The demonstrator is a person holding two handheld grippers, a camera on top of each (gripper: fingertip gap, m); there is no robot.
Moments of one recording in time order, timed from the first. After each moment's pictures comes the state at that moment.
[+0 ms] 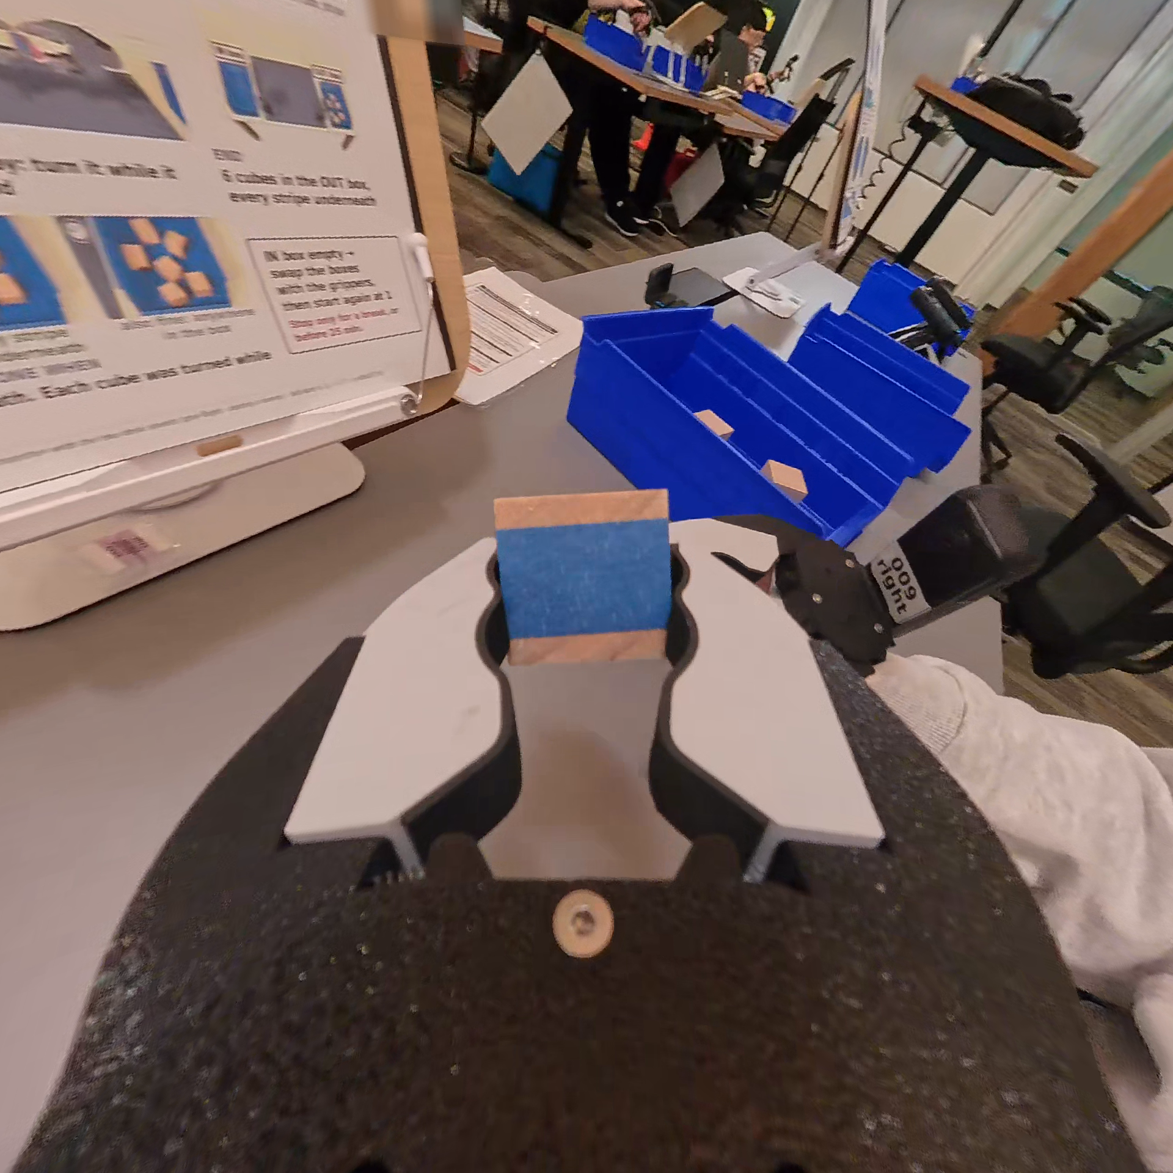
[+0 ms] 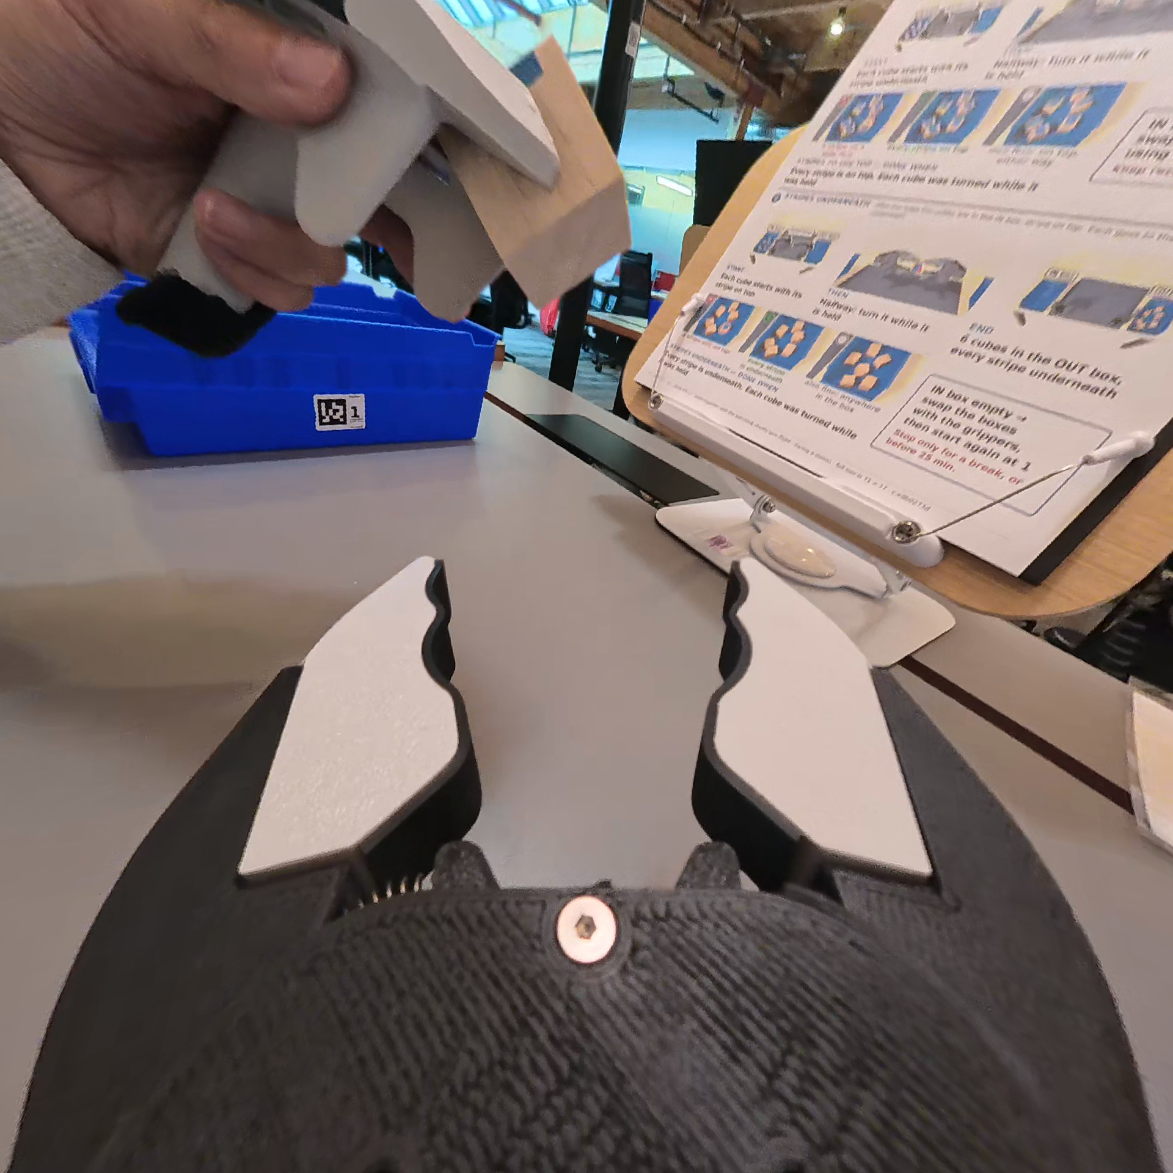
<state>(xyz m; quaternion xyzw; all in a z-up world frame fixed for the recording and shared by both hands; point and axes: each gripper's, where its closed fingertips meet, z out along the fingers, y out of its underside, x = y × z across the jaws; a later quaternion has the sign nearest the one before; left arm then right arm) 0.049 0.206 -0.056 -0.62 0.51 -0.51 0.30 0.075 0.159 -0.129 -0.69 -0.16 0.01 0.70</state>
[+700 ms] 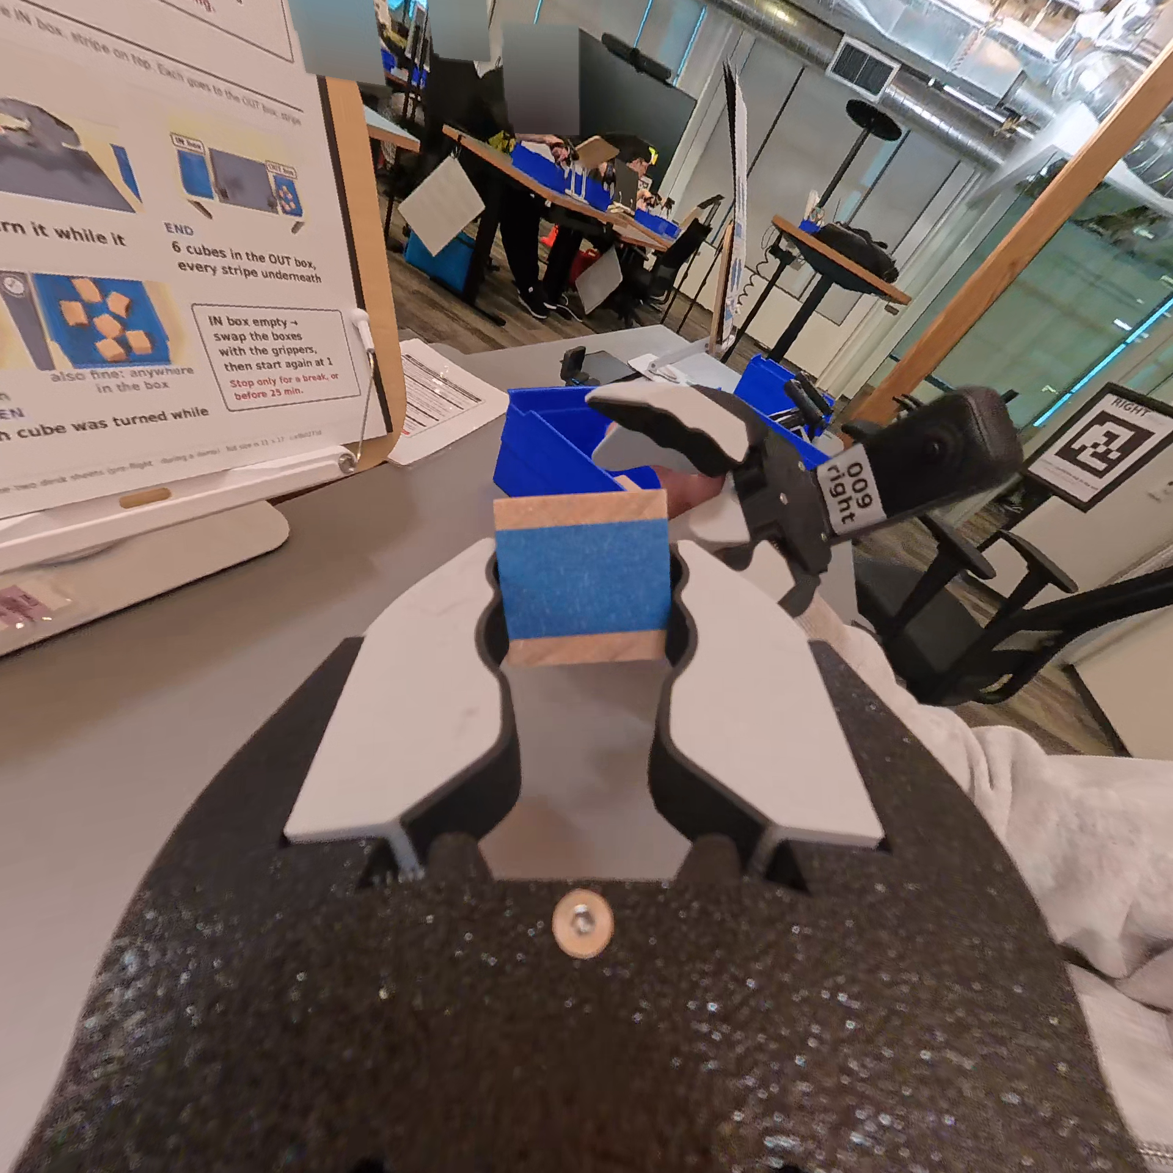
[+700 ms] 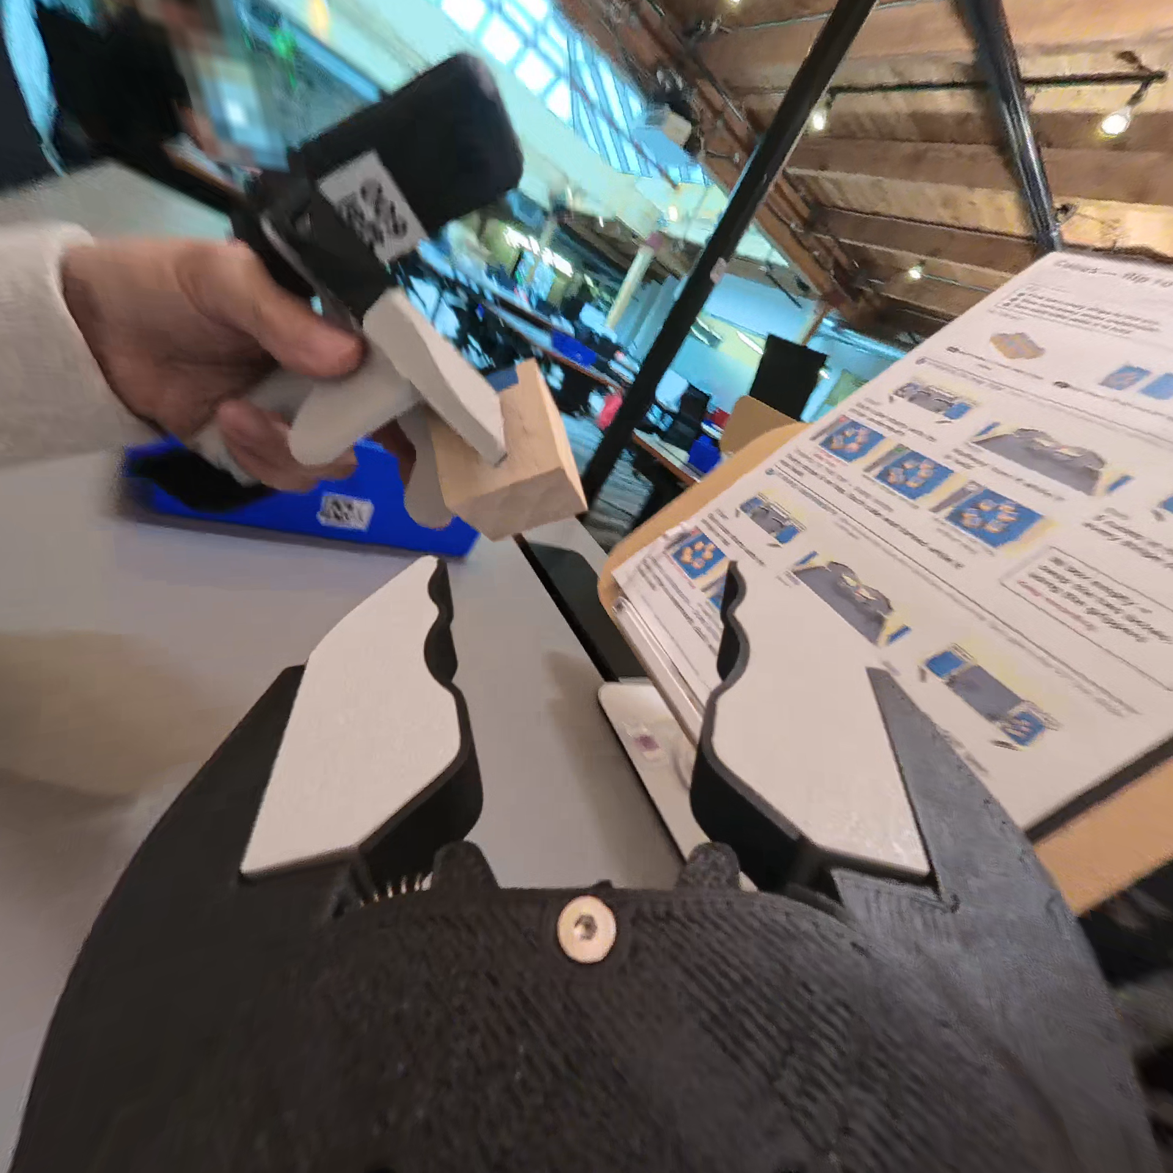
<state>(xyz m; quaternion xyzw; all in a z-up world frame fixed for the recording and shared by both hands) 0.041 0.203 -0.028 -0.58 0.48 -0.59 0.28 0.066 0.188 -0.025 -0.60 -0.30 -0.01 0.74</state>
